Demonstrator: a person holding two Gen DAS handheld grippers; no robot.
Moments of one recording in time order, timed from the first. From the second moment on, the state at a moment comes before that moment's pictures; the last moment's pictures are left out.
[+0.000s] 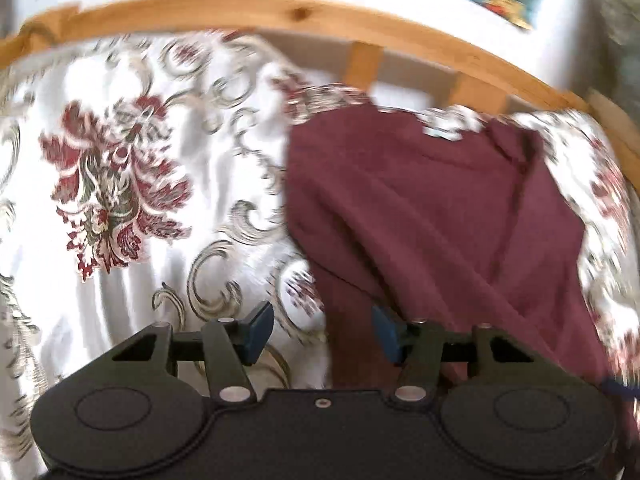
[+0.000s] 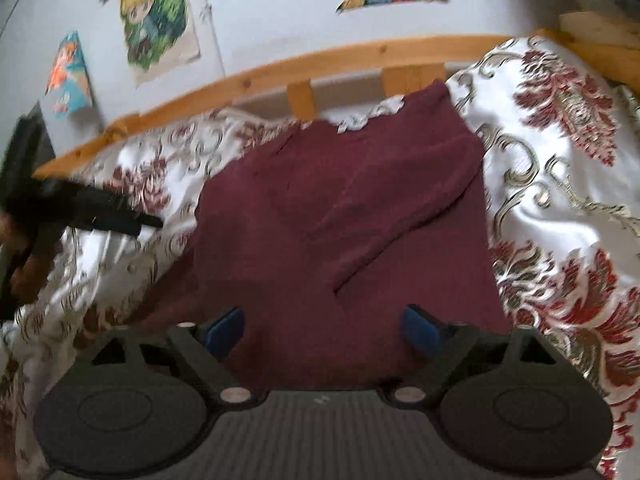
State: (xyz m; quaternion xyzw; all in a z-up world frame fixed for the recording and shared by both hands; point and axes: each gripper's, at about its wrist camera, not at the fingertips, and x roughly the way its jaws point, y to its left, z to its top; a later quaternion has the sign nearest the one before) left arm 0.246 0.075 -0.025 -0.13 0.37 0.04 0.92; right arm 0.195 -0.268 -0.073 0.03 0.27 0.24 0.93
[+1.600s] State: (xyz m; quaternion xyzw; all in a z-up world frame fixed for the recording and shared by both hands) left arm 0.246 0.069 -0.030 -0.12 0.39 0.07 0.91; right arm 0.202 -0.279 -0.074 -0.02 0.26 0.18 0.95
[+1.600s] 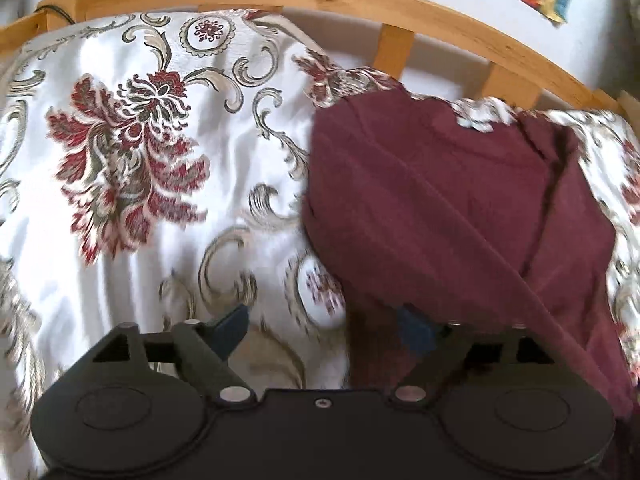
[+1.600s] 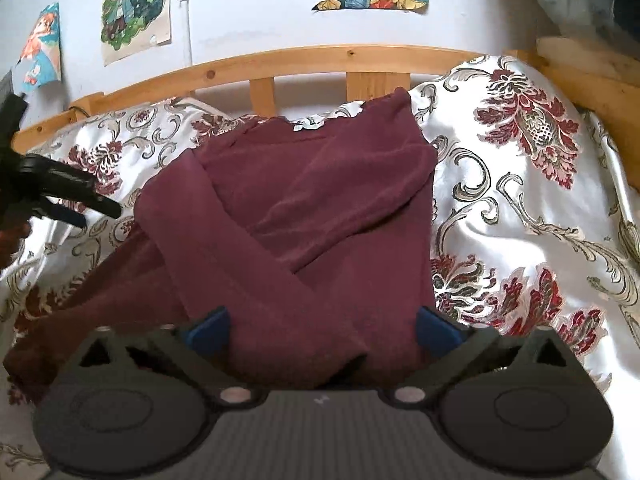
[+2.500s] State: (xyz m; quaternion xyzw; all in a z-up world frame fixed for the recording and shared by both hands) left arm 0.233 0.038 -0.032 -0.13 0.36 -0.01 0.92; right arm 0.269 -0.208 -0.032 -0.09 0.23 0.29 0.92
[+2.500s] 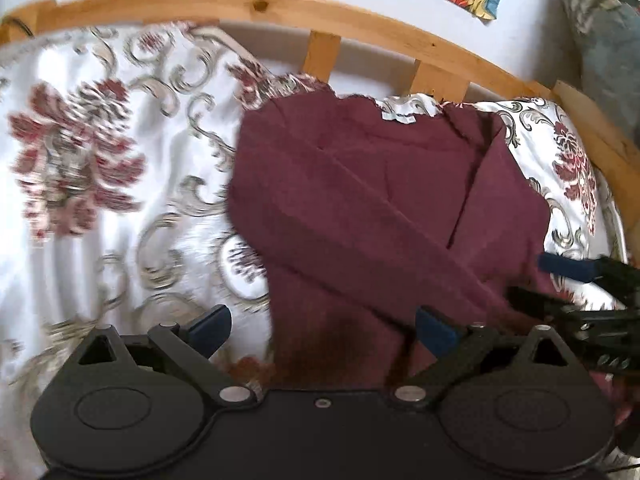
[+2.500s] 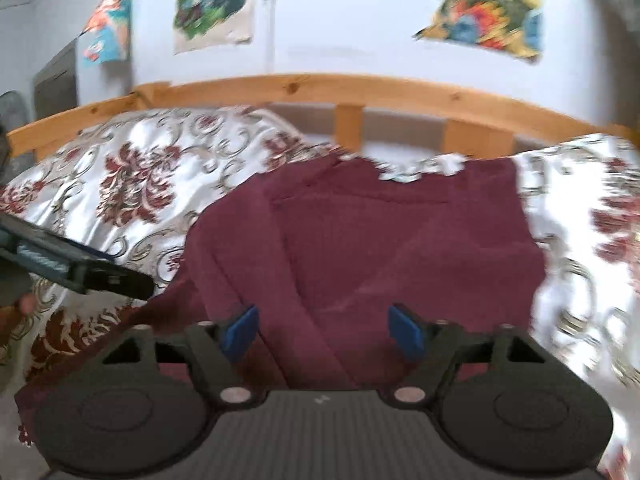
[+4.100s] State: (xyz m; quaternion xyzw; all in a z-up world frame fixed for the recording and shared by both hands) left arm 0.073 0.024 -0.024 0.15 0.35 -0.10 0.92; right arm 0.098 -0.281 -0.045 -0.23 0.31 0.23 0.89
